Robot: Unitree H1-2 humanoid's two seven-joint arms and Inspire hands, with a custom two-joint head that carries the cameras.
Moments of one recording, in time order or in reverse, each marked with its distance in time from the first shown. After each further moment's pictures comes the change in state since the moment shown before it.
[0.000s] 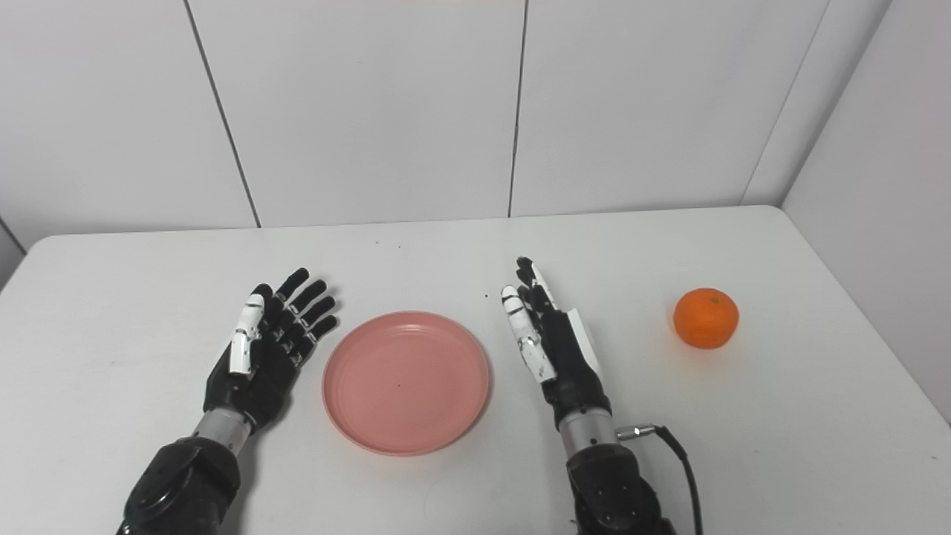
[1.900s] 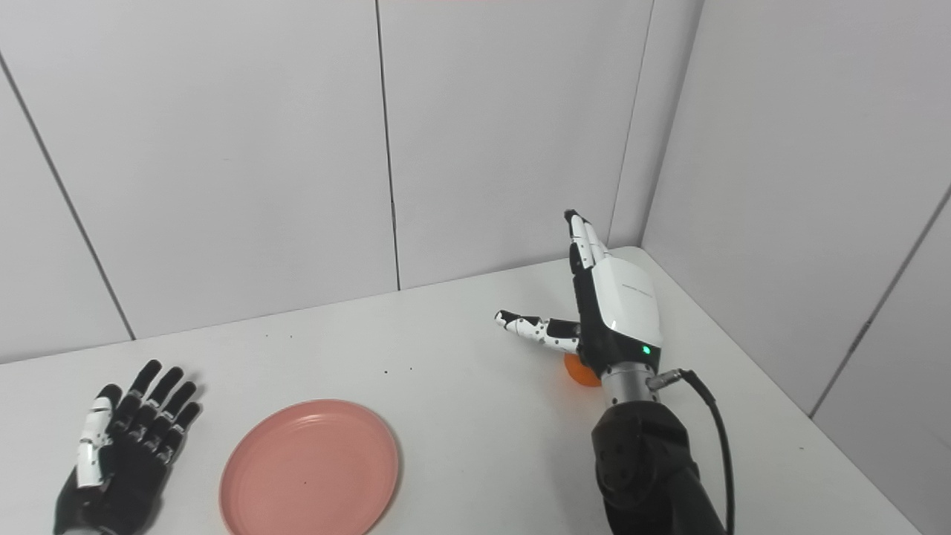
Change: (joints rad) left arm -0.087 0.075 0.047 0.173 -0.090 -0.073 -0.088; right arm -0.099 -0.284 -0.169 0.009 -0.568 0.044 0.027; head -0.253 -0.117
